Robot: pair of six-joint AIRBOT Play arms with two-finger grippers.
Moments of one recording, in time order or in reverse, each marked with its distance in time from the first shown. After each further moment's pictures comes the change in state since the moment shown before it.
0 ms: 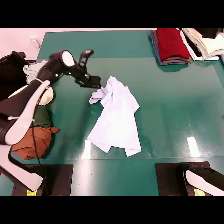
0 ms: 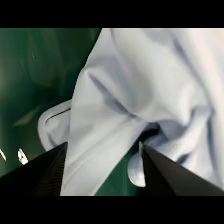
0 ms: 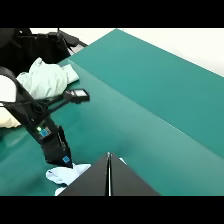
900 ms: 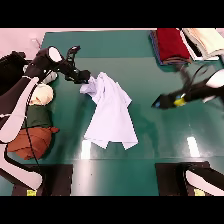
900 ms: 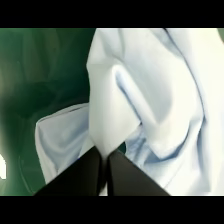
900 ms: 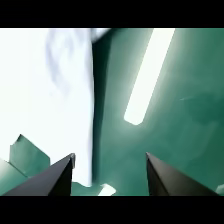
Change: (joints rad) left arm 0.118 0.051 0.005 0.005 -0.001 0.002; right arm 0.021 -0.017 -0.841 -0.166 0.053 0.235
